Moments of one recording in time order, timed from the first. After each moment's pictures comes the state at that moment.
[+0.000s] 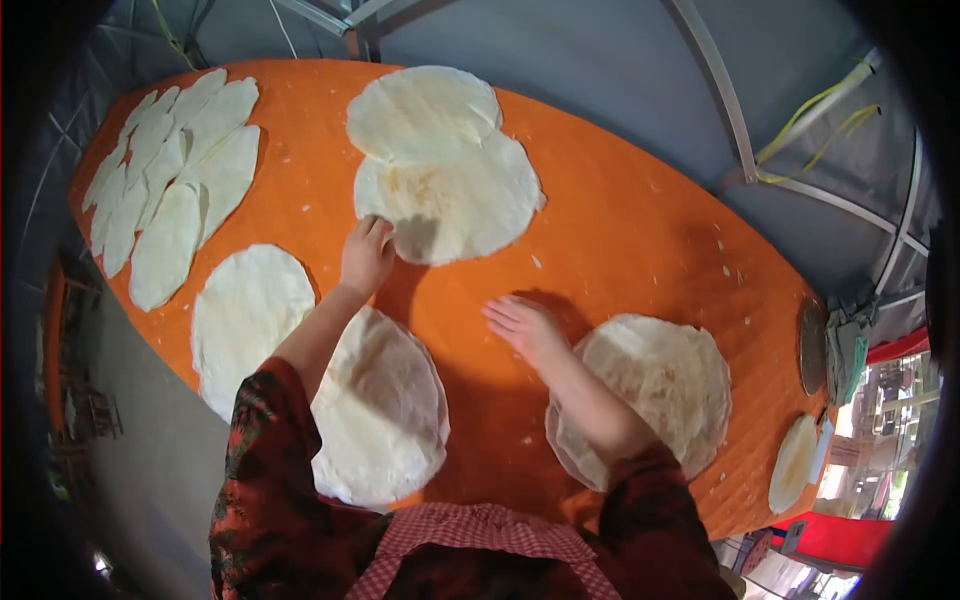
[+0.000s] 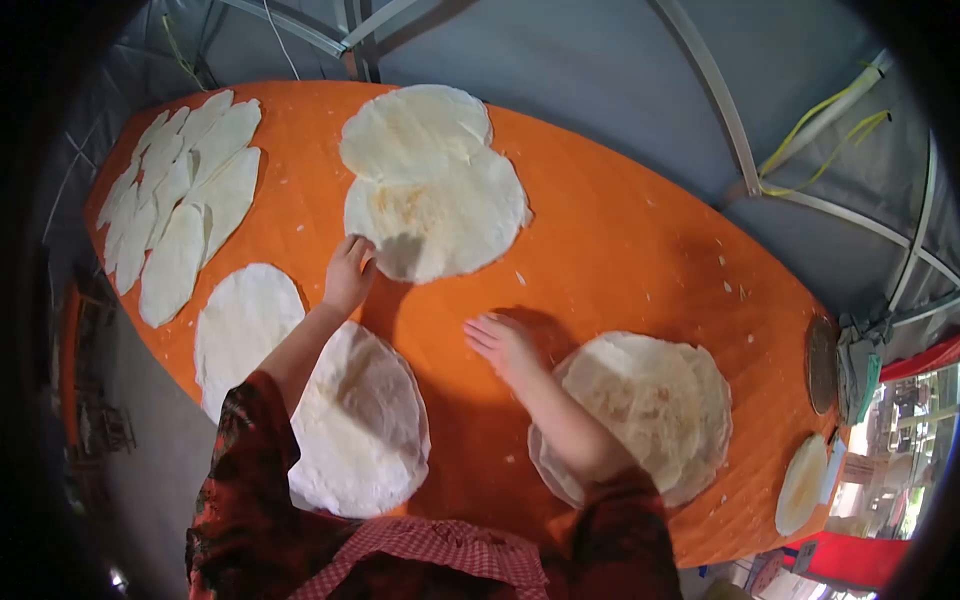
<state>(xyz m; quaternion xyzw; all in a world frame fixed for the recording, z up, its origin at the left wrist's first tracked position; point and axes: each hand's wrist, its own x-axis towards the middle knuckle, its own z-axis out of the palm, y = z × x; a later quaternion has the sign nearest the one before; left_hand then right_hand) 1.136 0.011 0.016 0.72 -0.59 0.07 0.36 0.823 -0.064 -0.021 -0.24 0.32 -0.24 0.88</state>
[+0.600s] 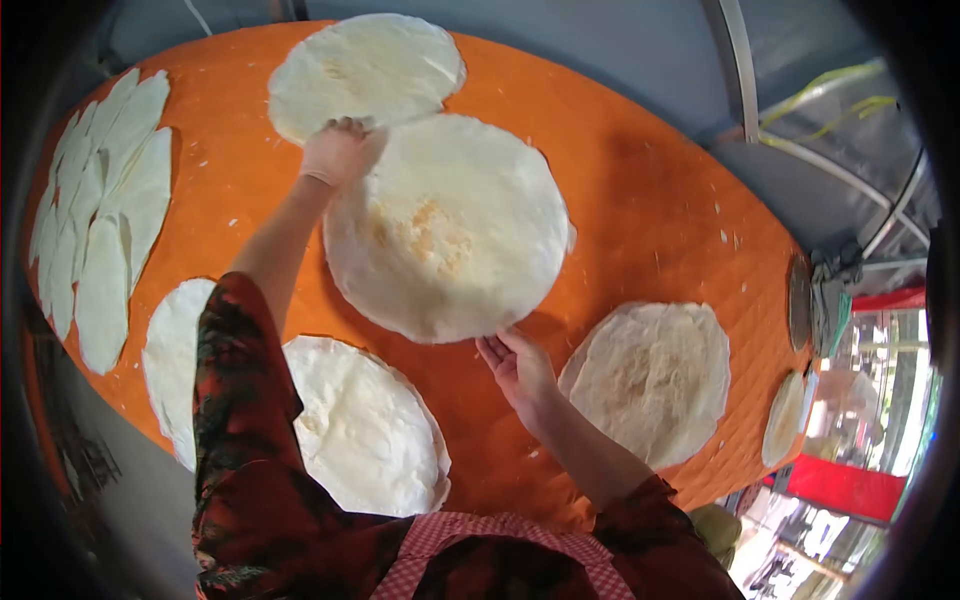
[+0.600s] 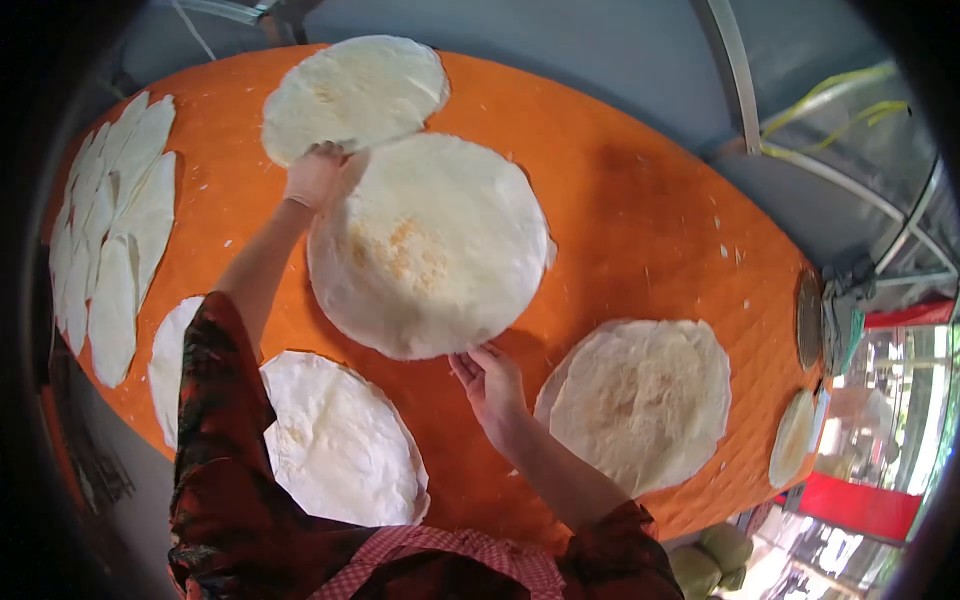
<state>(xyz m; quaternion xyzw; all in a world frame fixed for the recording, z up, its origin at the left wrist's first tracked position) 1.236 -0.171 -0.037 0.72 -0.68 0.16 0.05 0.845 -0.033 -0.020 -0.11 0.43 -0.35 0.82</state>
